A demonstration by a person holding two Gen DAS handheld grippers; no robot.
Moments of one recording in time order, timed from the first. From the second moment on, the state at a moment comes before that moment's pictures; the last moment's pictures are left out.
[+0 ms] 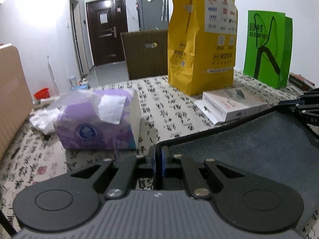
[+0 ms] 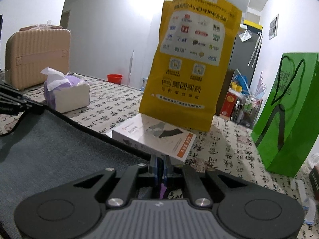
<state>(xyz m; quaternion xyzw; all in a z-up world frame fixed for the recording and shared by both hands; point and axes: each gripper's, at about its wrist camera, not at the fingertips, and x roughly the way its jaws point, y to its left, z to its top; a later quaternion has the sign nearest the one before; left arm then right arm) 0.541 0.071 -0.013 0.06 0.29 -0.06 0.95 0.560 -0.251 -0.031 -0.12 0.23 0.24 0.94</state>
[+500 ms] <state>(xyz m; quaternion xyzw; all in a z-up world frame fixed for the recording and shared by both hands) 0.549 0.081 -0.030 0.04 0.33 -0.04 0.94 0.573 -0.269 -0.042 -0.06 0.26 0.22 0.94</state>
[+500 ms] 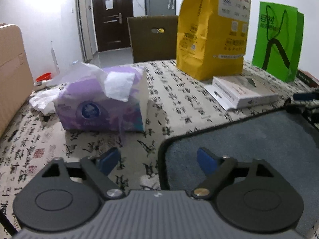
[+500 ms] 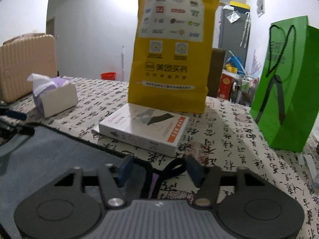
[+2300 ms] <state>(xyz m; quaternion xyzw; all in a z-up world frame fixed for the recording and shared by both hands) 0.514 0.122 -0.014 -0.12 0.32 0.05 0.94 0.530 -0.300 -0.022 0.06 0.28 0.16 0.94</state>
